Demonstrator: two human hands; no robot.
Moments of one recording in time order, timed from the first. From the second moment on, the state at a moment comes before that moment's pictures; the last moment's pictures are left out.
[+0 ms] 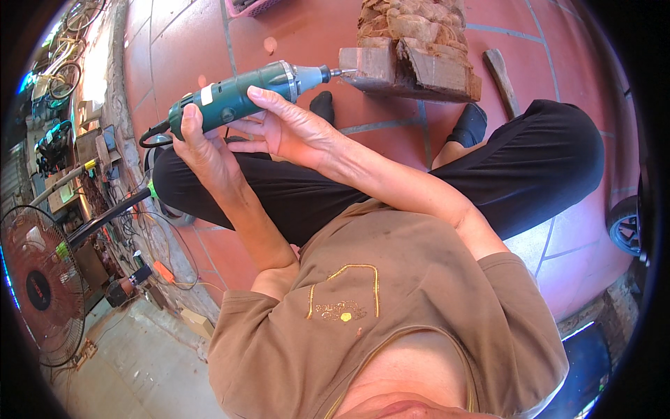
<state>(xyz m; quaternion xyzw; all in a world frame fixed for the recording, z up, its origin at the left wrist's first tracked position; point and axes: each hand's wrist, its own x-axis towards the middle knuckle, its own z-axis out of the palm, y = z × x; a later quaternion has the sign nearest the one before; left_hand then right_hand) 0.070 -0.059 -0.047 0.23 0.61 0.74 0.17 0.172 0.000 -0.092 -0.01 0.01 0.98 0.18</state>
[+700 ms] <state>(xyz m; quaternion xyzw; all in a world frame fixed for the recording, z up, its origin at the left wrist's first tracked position) 0.066 -0.059 -0.049 0.22 0.60 0.74 0.20 0.170 0.002 -0.092 -0.01 0.01 0.98 0.18</state>
